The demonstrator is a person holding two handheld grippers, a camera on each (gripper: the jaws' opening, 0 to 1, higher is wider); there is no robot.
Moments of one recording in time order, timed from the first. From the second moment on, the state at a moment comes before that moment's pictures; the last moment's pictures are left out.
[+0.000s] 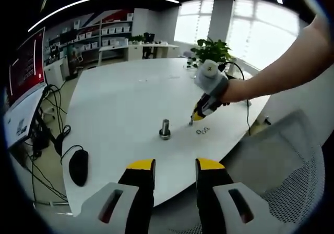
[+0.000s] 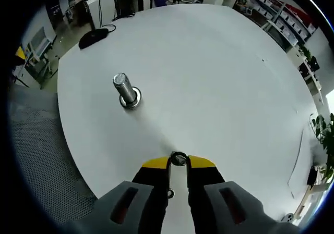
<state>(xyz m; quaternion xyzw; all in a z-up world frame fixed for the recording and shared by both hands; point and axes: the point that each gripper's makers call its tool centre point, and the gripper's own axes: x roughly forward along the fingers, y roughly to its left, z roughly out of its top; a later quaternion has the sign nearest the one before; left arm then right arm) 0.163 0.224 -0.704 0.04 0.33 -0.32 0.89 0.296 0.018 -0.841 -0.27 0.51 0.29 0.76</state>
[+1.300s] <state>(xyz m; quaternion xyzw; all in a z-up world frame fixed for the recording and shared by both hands) 0.164 0.228 -0.710 0.05 0.34 -0.32 0.88 0.252 -0.034 -0.863 -0.26 0.56 0.30 0.73</state>
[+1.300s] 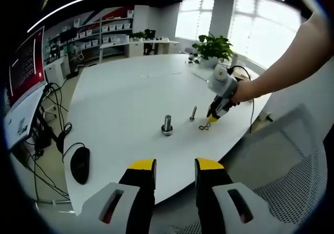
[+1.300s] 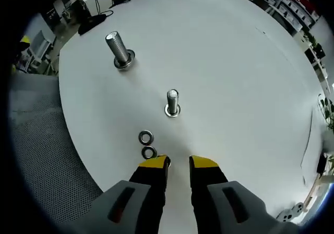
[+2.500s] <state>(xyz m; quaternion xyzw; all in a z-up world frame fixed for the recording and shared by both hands) 0.165 0.231 -0.712 0.06 0.34 -0.31 0.89 0.246 -0.019 -0.869 -0.32 0.55 0.37 0.68</state>
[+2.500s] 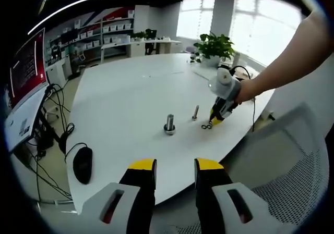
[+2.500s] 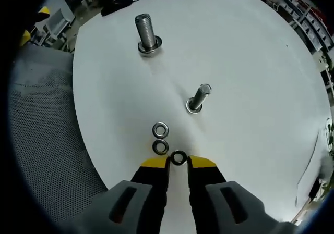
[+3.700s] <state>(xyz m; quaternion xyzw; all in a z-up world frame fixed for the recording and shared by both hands) 0.166 0.231 -0.710 0.05 0.34 -0.31 0.89 0.250 -0.016 -0.869 -0.31 0.59 0.31 0.68</state>
